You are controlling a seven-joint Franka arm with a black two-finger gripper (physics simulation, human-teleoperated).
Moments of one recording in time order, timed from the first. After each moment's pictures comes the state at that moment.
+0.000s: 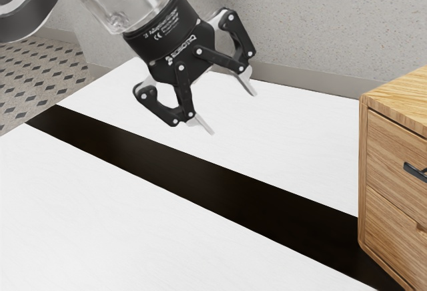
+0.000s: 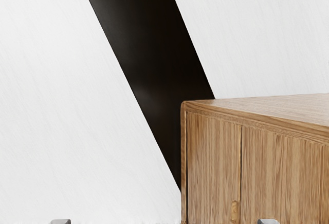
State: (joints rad) arm -0.11 -0.21 -0.20 -1.47 -0.18 1.66 -1.43
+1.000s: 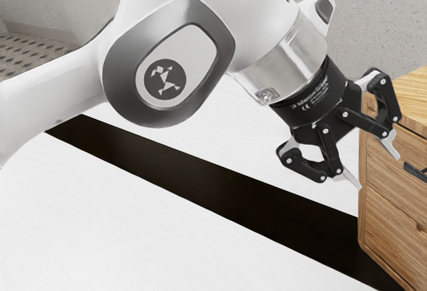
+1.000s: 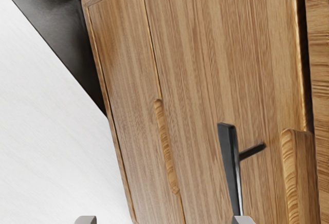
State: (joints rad) arm -0.13 -0.01 -0.39 -1.50 -0.22 1.99 -1.38
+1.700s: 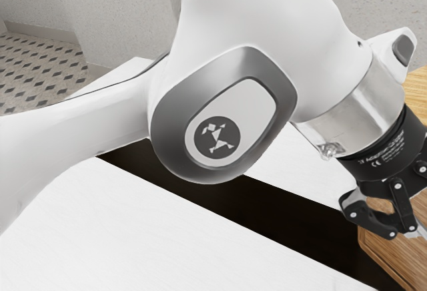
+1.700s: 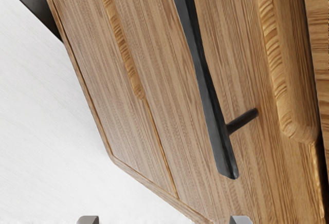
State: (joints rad) arm -0.19 0.06 -0.49 -1.49 -0.22 2.10 -1.36
